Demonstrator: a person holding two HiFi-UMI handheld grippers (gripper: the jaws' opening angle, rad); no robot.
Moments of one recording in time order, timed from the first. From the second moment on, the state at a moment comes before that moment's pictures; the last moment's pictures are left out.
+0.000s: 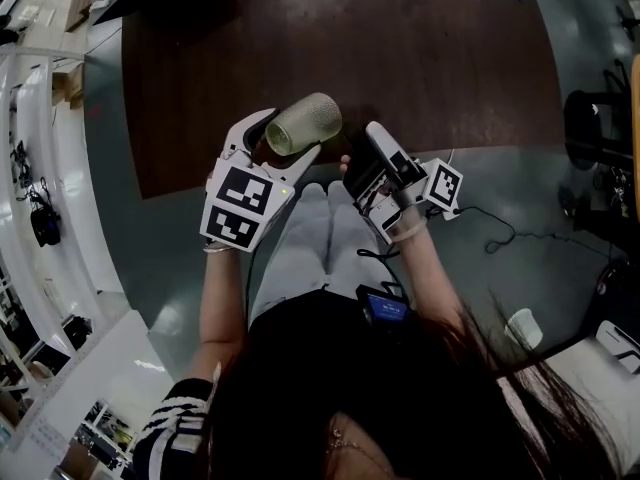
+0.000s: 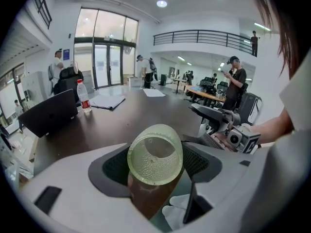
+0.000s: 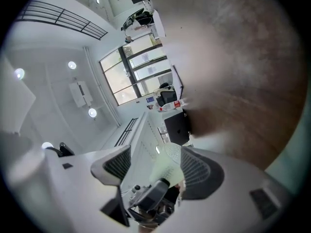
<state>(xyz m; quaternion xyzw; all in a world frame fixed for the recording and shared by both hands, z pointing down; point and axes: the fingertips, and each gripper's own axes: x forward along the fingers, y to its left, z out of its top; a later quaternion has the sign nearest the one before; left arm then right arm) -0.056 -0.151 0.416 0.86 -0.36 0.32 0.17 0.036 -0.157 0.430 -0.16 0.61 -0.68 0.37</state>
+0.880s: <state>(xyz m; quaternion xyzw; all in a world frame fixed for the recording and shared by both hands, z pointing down) -0.052 -0.164 0.486 0.79 -0.33 0.49 0.17 0.034 -0.150 0.443 -0.20 0.66 -0.66 0.31</state>
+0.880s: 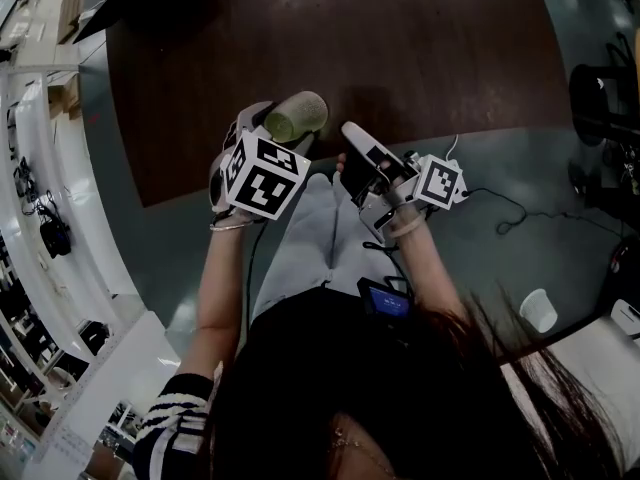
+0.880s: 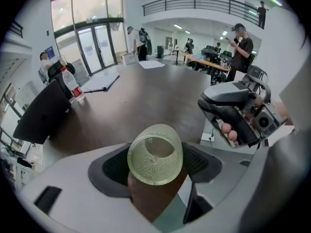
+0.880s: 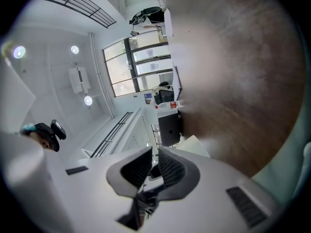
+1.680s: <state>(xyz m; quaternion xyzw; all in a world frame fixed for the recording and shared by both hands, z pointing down) -0.054 -0.157 0.536 0.74 -0.26 0.61 0.14 0.035 -0.145 0.448 -0.21 0.67 -0.64 0.30</state>
